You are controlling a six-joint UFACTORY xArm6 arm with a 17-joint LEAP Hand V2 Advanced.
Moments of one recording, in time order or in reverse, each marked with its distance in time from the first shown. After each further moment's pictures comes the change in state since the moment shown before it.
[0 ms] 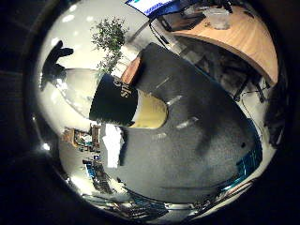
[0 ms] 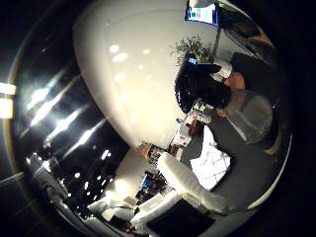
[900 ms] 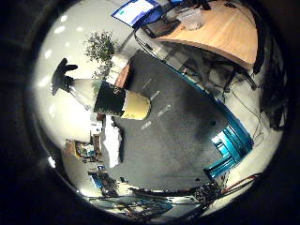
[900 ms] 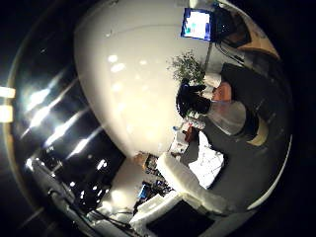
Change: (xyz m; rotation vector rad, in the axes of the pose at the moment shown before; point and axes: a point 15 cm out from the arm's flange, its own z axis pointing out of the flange) arm -0.004 0.020 -0.062 0.020 0.097 0.033
